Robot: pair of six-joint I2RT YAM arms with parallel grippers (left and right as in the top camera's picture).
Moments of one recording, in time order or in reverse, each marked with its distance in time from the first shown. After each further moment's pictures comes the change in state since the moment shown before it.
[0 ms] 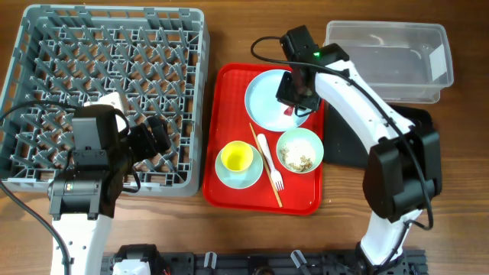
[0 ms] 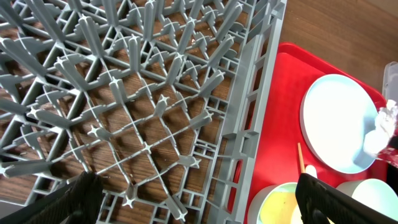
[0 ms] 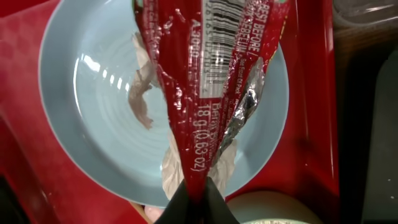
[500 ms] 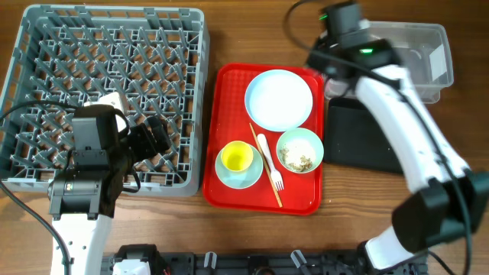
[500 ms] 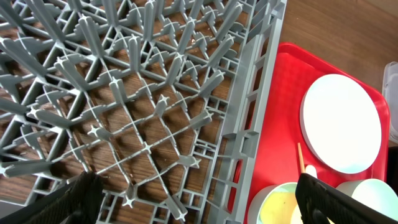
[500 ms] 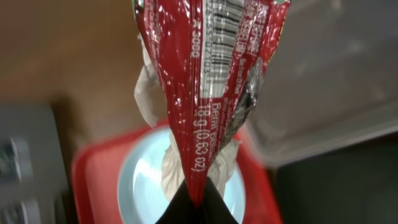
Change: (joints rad) left arm 0.000 0.000 0.000 0.000 0.000 0.000; right arm -0.150 -0.241 0.001 0.192 0.148 -0.043
